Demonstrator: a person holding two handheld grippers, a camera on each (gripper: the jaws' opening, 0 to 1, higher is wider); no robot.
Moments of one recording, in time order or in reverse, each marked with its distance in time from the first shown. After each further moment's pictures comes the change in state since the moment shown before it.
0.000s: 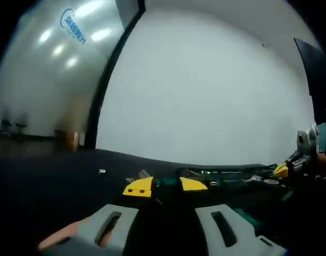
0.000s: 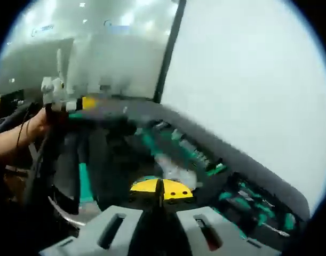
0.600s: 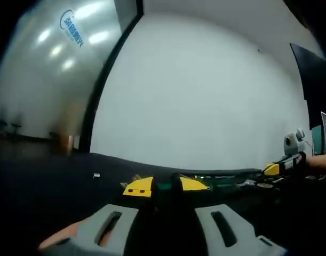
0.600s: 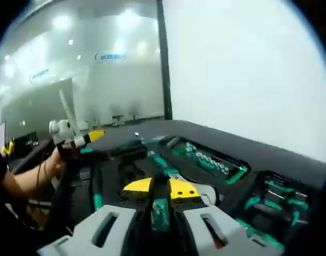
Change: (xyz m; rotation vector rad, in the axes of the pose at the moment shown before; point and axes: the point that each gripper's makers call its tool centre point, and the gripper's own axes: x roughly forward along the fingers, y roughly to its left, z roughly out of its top) left arm -0.004 -0.012 0.011 -0.010 -0.061 -0.077; right arm 0.044 0.039 -0.011 0.007 0.054 0.190
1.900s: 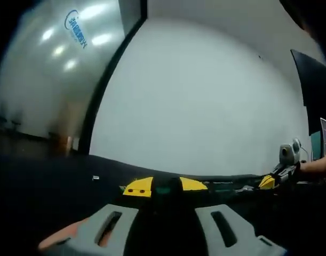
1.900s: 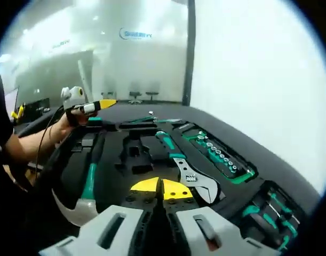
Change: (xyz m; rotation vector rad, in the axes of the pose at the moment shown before) left arm -0.002 0.000 0.006 -0.021 -0.039 -0.010; right arm -0.003 0.004 -0.038 -0.169 0.120 0.141
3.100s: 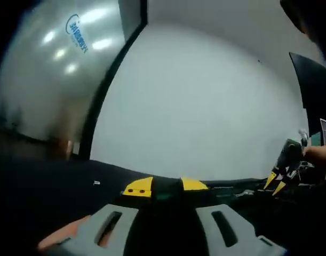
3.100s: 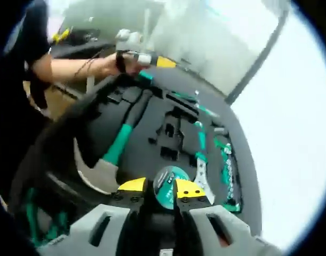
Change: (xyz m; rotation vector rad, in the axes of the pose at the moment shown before) left arm -0.001 0.005 0.009 -0.003 -0.046 0.019; right arm -0.009 0.018 -0.004 -0.385 0.318 0.195
